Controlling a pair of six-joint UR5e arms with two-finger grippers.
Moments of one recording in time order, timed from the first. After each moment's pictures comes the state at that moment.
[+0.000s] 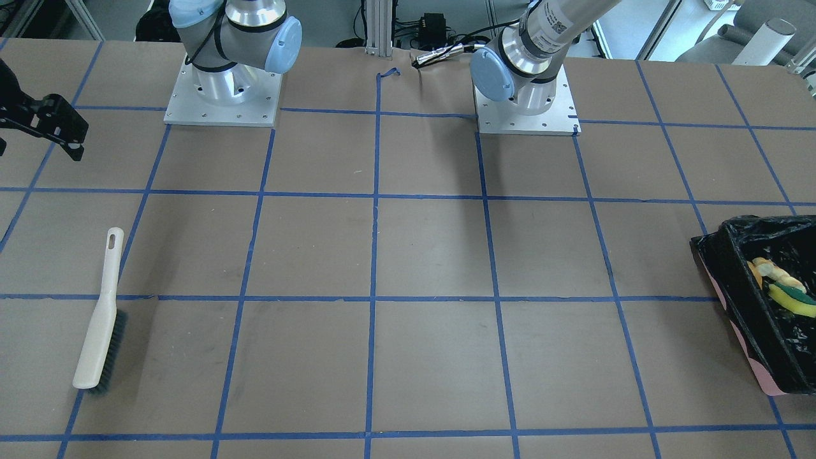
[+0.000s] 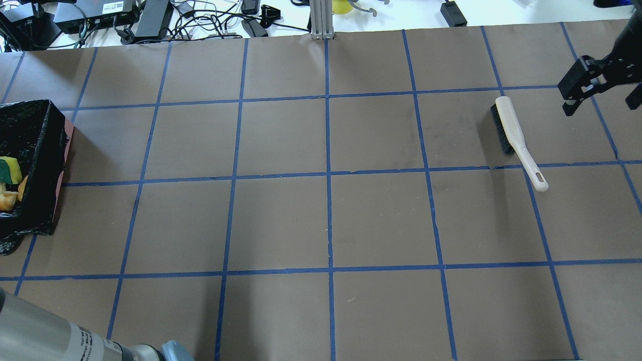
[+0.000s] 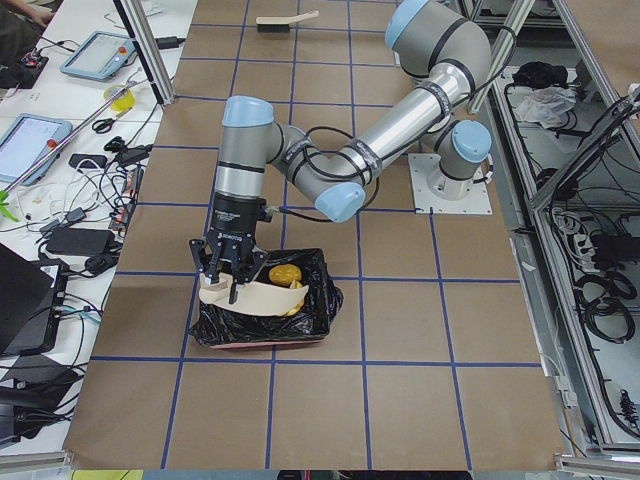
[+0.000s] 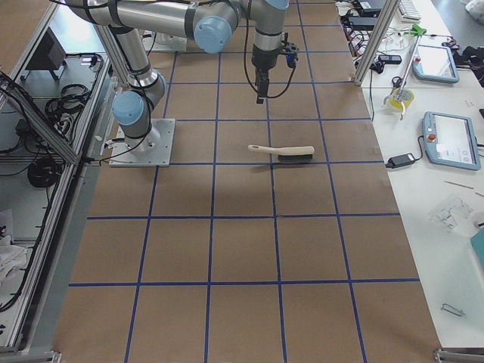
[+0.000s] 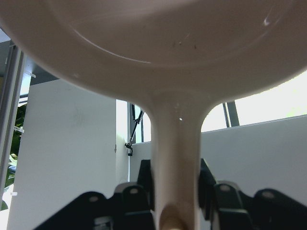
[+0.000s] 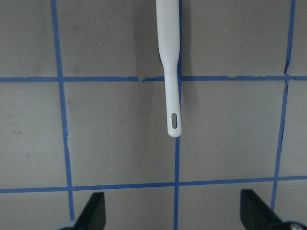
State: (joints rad) left arm -0.87 -2.01 -1.26 -0.73 2.07 2.66; right arm 1.26 -1.60 1.56 -1.52 -1.65 -0.31
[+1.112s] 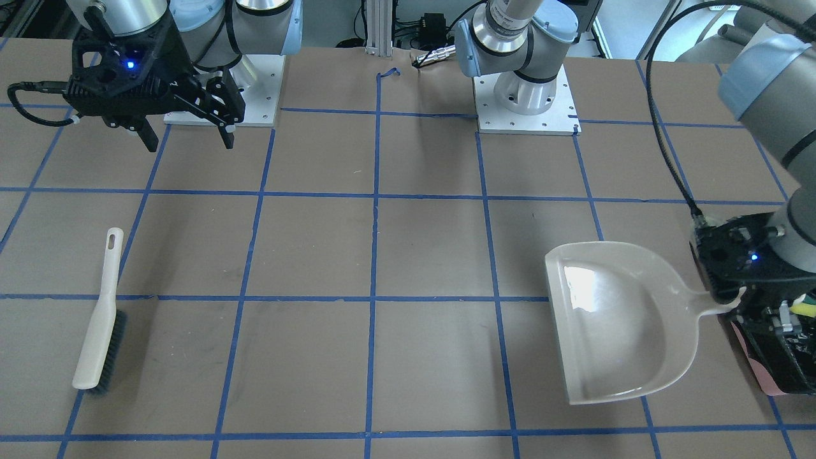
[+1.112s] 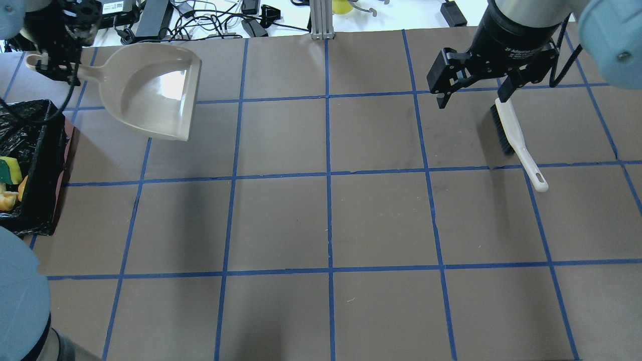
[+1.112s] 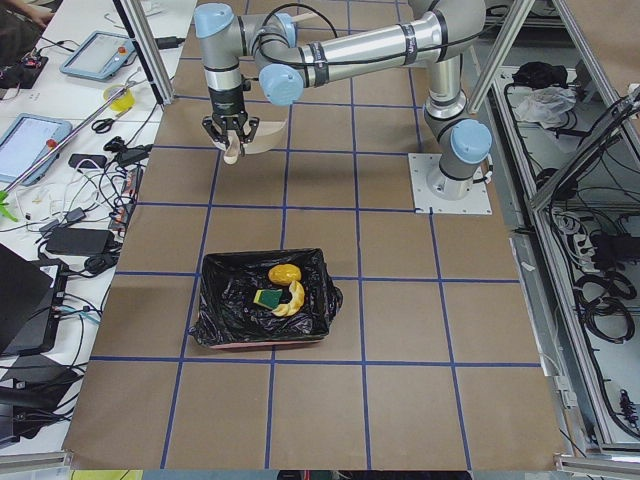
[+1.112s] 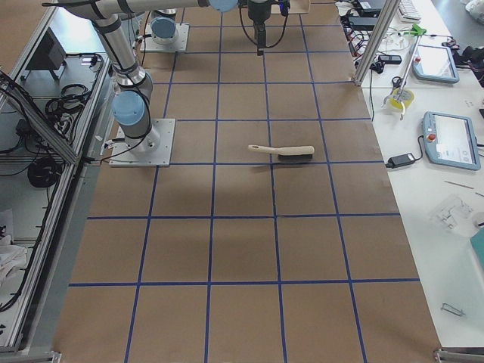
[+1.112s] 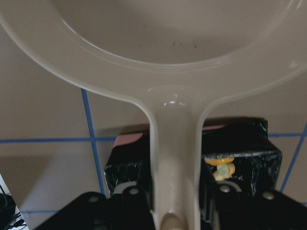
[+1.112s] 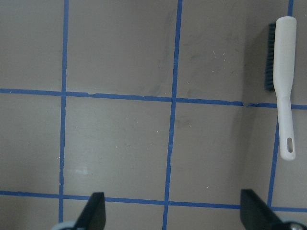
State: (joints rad) left arm -1.33 -1.97 -1.28 -1.38 1.78 1.80; right arm 1.60 -1.60 1.53 -1.57 -1.56 -0.04
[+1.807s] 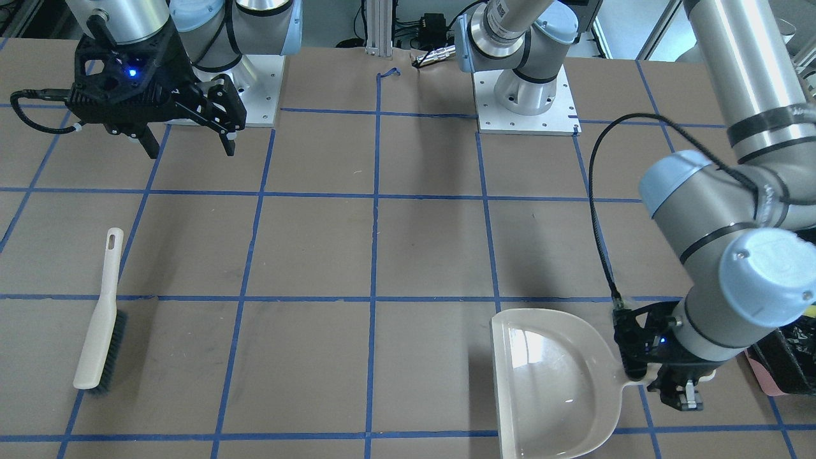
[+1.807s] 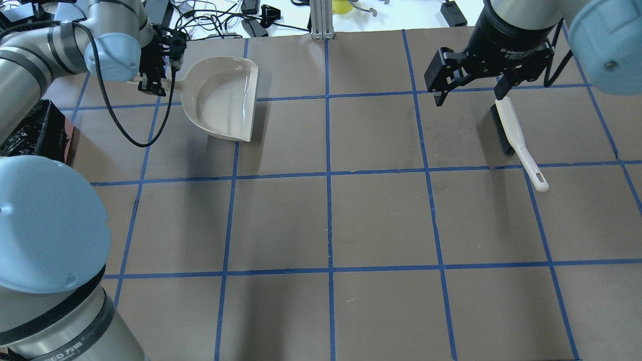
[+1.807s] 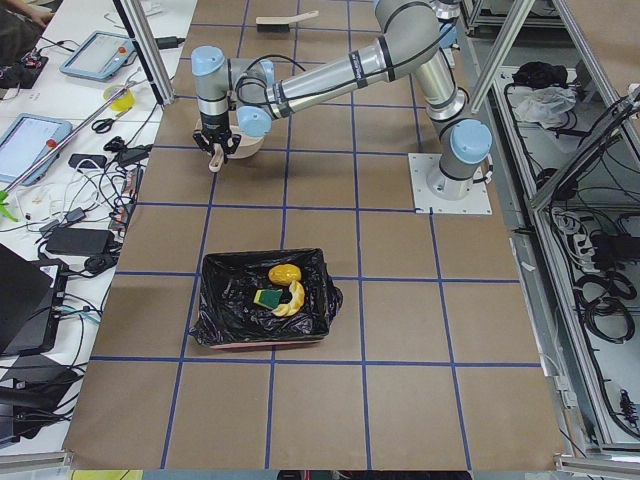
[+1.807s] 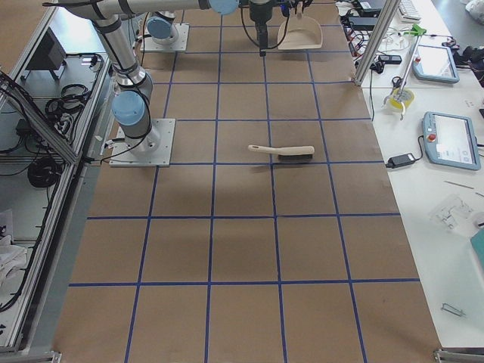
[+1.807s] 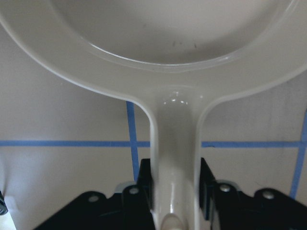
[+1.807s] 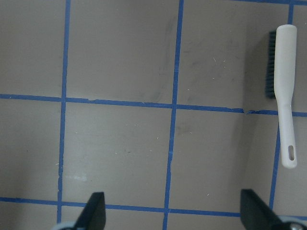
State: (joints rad) left arm -1.43 -2.19 -1.34 -1.08 1.74 1.77; right arm 1.60 -1.60 1.54 -1.60 -1.56 -0.04
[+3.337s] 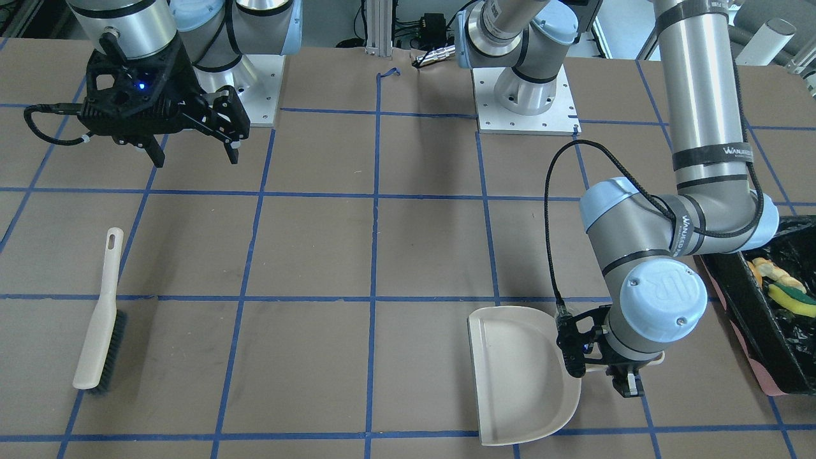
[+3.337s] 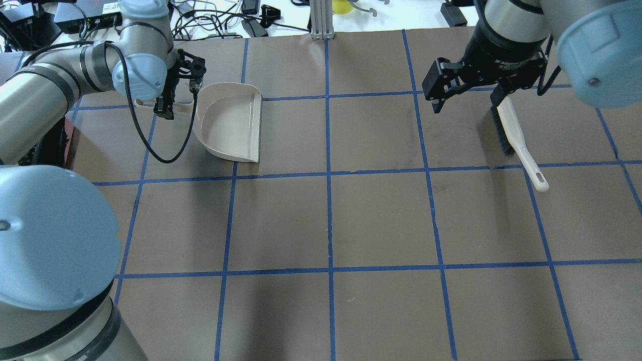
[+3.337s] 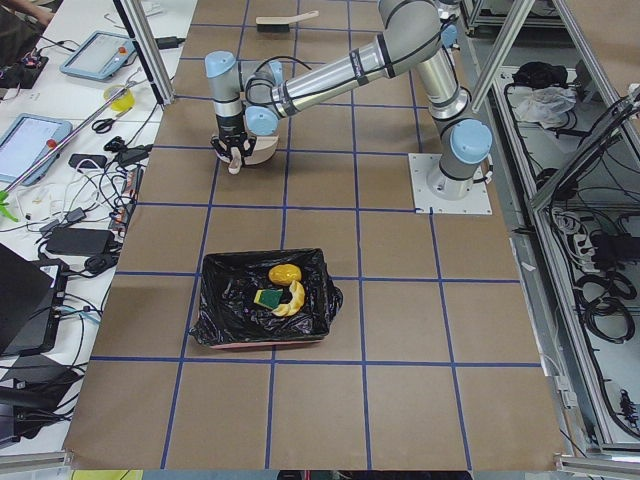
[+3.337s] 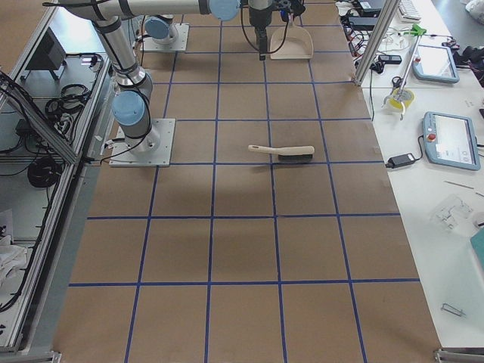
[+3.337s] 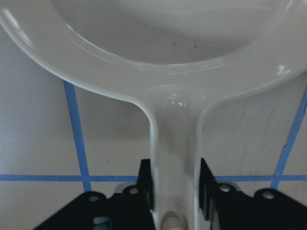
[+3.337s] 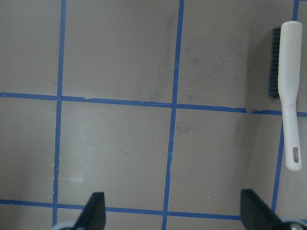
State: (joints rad) left arm -1.47 -2.16 -1.42 -1.12 1.85 1.63; right arm 1.60 -1.60 1.58 -1.64 -1.56 -0.05
